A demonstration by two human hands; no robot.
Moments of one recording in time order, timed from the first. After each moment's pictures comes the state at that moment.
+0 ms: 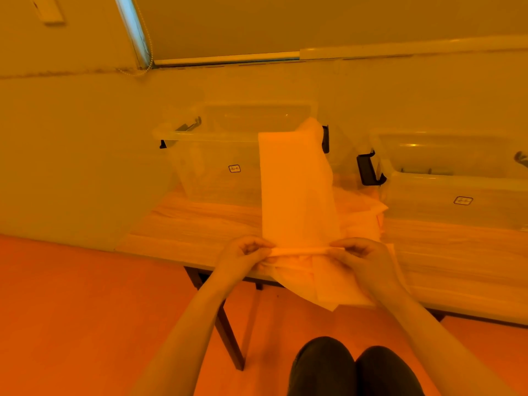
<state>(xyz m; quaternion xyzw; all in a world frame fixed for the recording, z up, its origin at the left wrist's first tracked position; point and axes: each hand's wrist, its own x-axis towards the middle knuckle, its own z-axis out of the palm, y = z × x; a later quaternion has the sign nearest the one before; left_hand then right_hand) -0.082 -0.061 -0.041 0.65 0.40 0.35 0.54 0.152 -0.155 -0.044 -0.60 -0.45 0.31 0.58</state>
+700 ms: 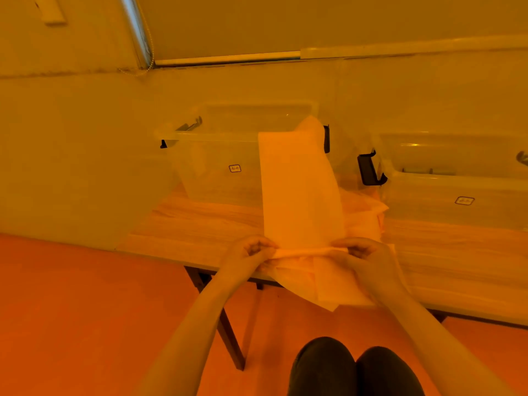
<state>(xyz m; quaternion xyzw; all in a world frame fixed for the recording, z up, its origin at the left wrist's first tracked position) -0.078 -0.064 -0.041 0.67 0.40 0.34 0.53 0.154 -0.158 -0.046 -0.59 -0.44 0.34 0.59</state>
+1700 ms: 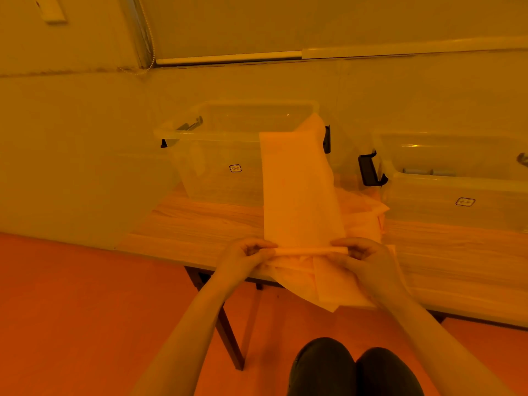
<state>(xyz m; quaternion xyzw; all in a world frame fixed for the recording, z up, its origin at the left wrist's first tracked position) -0.081 -0.062 -0.042 0.65 0.42 0.34 0.53 0.155 -0.159 -0.047 -0.60 -0.44 0.35 0.57</state>
